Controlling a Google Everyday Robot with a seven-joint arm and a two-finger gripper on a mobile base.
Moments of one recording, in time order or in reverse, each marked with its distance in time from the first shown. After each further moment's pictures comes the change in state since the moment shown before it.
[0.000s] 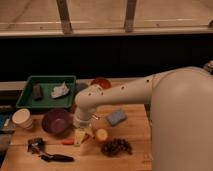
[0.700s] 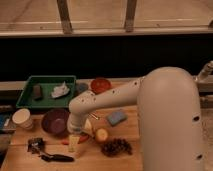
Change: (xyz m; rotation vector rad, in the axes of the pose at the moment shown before) arm -0.023 0.009 0.042 -0.041 -0.026 -0.071
